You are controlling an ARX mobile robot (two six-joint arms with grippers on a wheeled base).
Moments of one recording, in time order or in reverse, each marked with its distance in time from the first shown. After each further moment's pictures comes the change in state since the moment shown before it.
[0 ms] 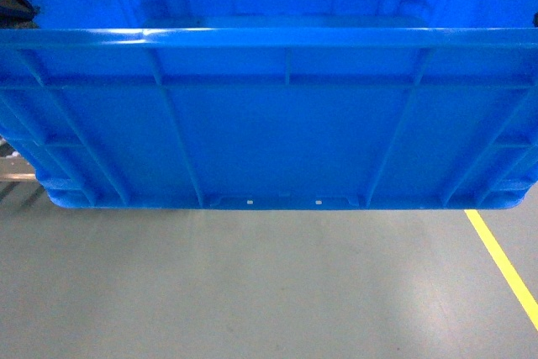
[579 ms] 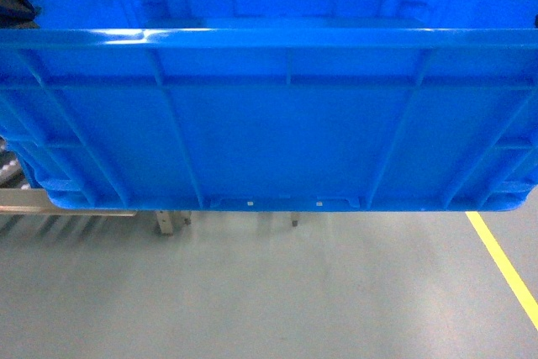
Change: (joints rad) left arm 0.000 0.000 0.000 -0.002 0.000 0.001; right arm 0.000 0.000 -0.001 -0.004 0.000 0.000
